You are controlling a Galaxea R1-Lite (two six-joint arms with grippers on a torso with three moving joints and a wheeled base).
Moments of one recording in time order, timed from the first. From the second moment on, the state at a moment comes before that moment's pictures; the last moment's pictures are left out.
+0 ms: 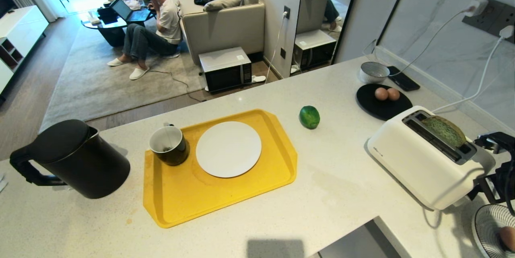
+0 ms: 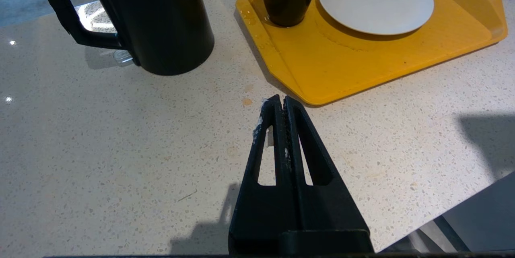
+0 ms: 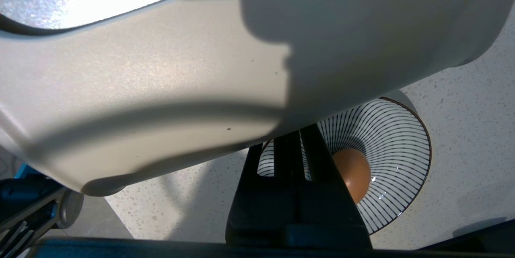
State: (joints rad) left arm 0.00 0.00 -0.01 0.02 -0.01 0.02; right arm -0.44 1.70 -0.93 0.22 0.12 -0.50
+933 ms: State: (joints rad) left arm 0.00 0.00 -0.01 0.02 -0.01 0.02; right arm -0.44 1.69 -0.93 0.22 0.12 -0.50
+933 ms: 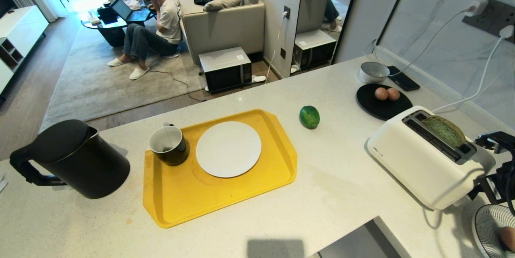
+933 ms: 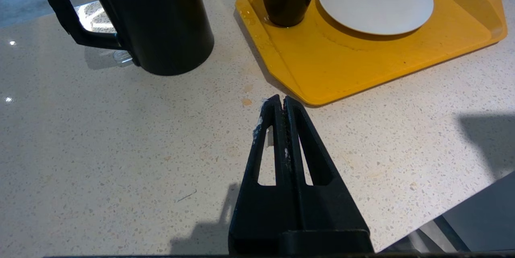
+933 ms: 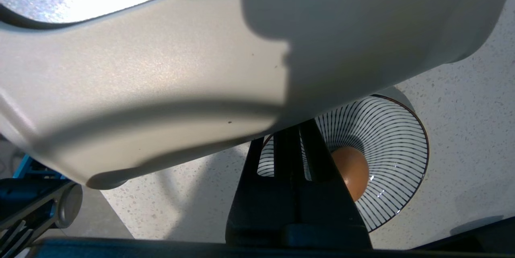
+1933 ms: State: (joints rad) left arm 0.00 0.00 -0.01 0.02 -0.01 0.02; right arm -0.44 1.69 -0.93 0.22 0.12 -0.50
